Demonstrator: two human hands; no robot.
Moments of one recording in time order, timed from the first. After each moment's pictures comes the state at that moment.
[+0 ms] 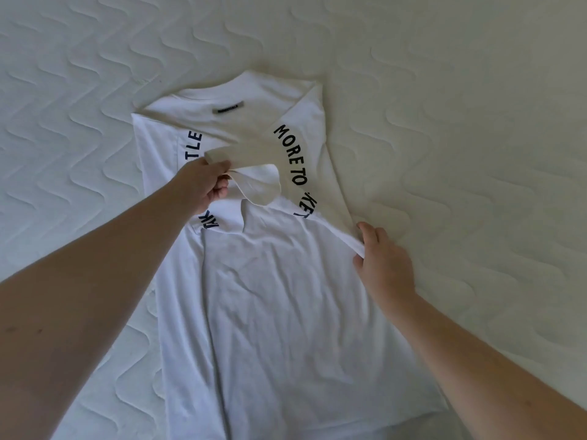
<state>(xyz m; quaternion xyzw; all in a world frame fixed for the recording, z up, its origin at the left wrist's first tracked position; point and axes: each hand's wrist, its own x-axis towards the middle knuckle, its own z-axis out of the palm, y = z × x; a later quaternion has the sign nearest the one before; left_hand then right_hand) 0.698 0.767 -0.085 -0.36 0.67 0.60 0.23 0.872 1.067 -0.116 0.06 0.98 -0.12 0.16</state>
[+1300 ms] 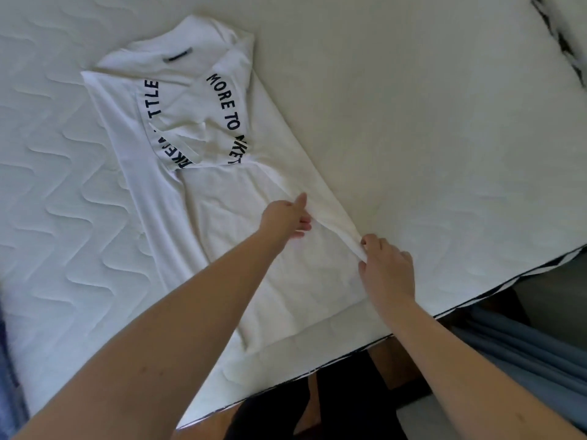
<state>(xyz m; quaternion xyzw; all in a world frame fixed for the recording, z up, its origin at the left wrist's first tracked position) 0.939 0.893 -0.091 -0.24 0.71 0.54 0.40 1.091 1.042 -0.067 0.17 0.97 -0.07 0.14</state>
